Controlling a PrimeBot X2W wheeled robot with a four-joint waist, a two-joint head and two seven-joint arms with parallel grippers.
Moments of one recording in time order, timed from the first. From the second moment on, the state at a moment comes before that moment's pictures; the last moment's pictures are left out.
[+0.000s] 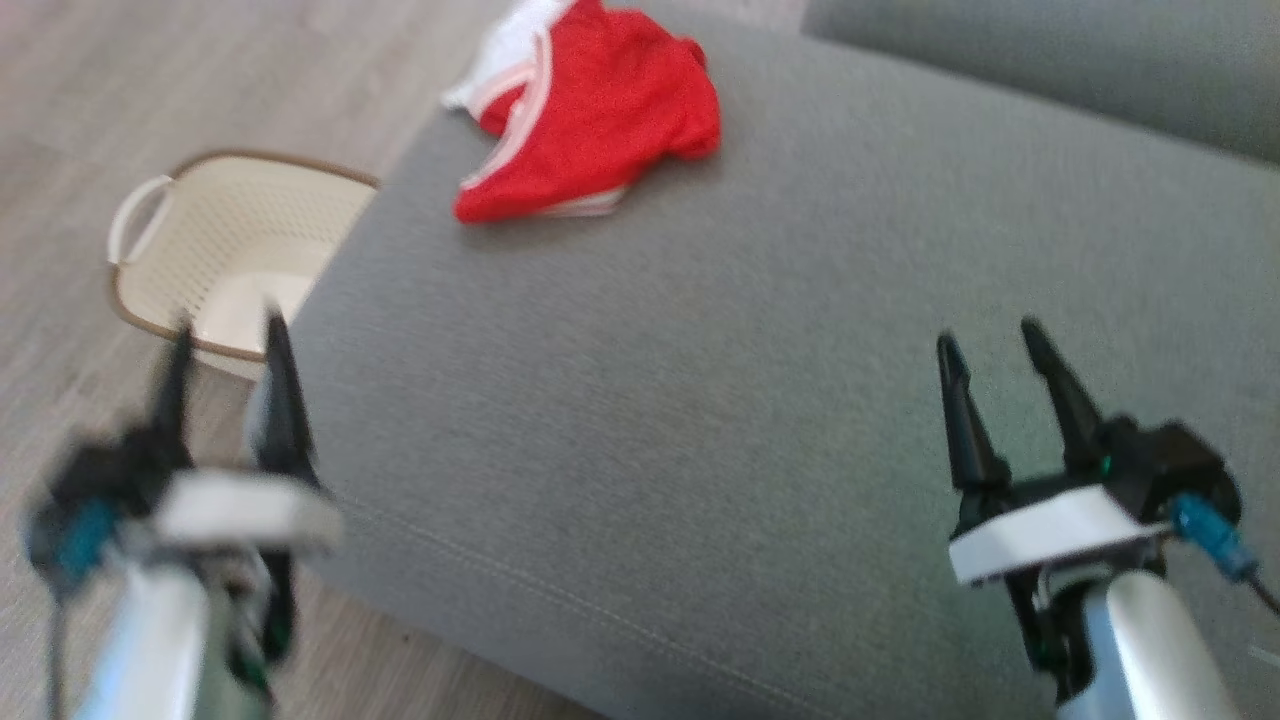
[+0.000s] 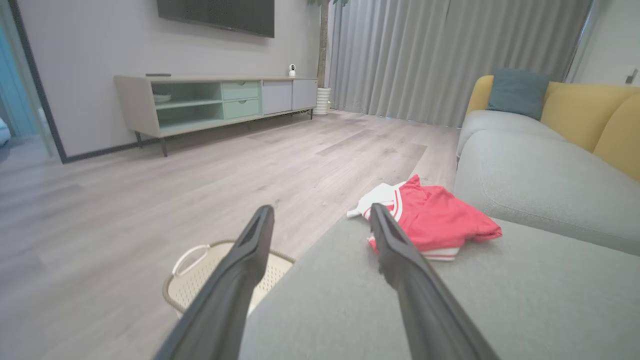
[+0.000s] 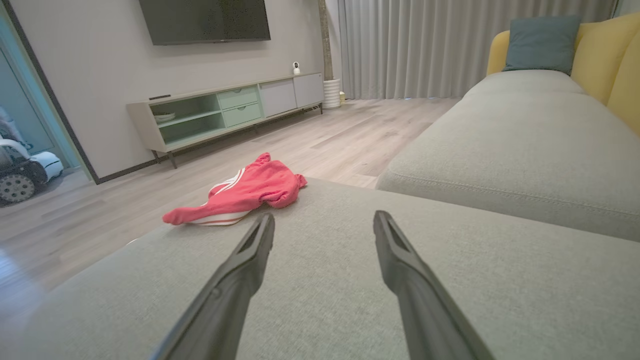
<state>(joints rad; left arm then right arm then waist) -0.11 0.15 -0.09 0.11 -0.25 0.10 -0.25 -0.08 -0.05 0.08 0.09 0.11 0.13 -0.10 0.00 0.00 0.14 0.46</state>
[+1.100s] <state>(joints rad) -0.93 0.29 -0.14 0.87 -0.37 -0.12 0.08 -0.28 -0.05 0.05 -0.15 -0.05 0.13 -0.01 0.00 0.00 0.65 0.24</state>
